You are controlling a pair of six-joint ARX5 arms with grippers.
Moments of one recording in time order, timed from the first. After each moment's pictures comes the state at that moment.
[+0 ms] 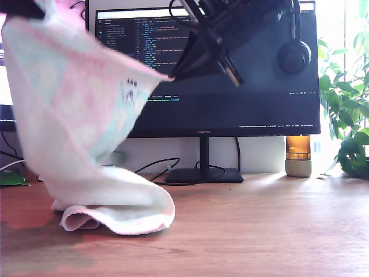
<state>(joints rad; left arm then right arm) -0.73 0.55 0.41 0.09 -0.31 0.29 0.44 1.81 1.61 -0.55 -0.66 0.20</state>
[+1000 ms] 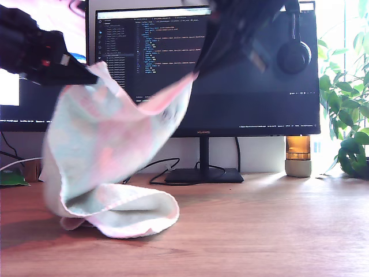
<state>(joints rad) -0.45 1.08 0.46 0.48 0.22 0.29 0.45 1.67 1.62 -0.85 -0.53 0.05</state>
